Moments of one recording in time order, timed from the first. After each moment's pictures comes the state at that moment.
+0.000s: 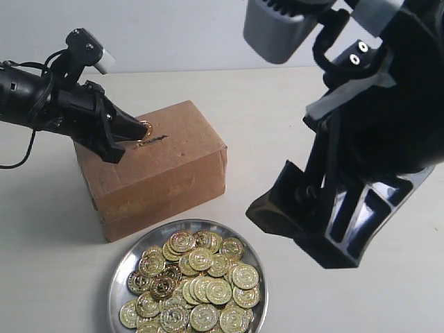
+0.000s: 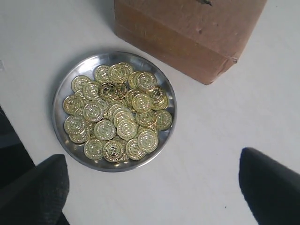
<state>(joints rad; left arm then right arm) -0.26 1.72 -0.94 -1.27 0.60 1.78 0.87 1.12 -1.06 -0.08 1.00 -0.01</state>
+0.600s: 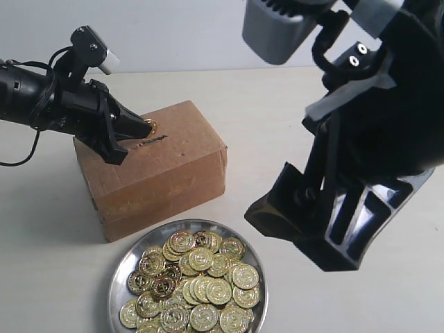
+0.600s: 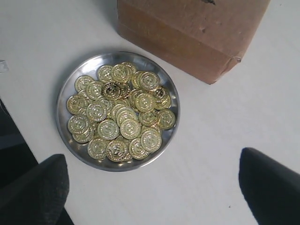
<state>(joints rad) -0.27 1.72 -0.94 -1.30 0.60 1.85 0.87 1.12 -1.06 -0.07 1.00 -0.01</state>
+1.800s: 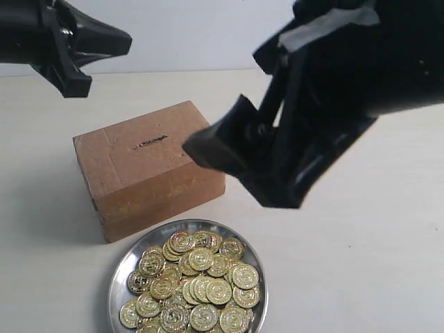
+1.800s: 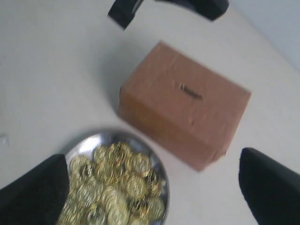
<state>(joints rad) -0.27 1.37 -0.94 -1.33 0.64 1.78 0.87 1.11 -1.03 -0.07 0.68 -0.09</state>
